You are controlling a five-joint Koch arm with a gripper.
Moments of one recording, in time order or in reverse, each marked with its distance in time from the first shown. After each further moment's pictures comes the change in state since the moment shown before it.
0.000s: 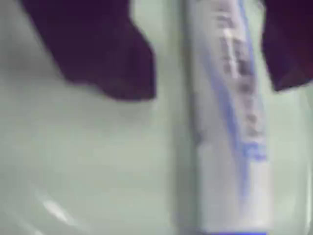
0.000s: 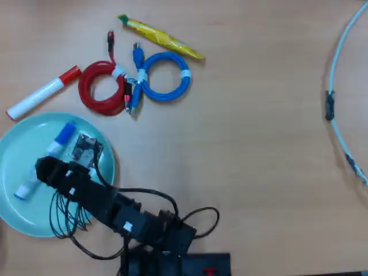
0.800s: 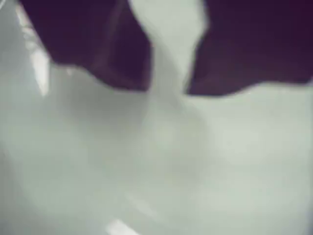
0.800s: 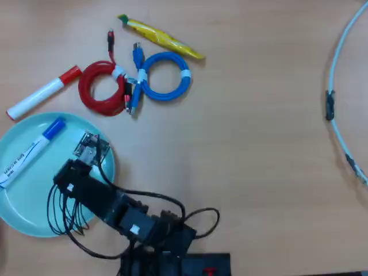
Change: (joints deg) arm 3.1 5.2 -3.8 22.1 12.1
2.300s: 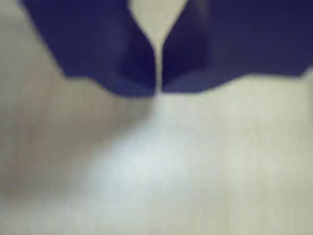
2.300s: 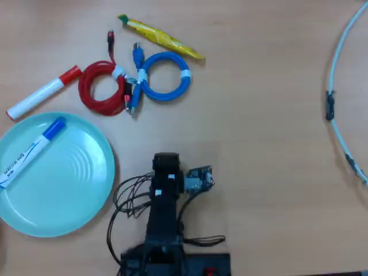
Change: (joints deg) arm 61.4 30.9 47.8 -21.9 -7.5
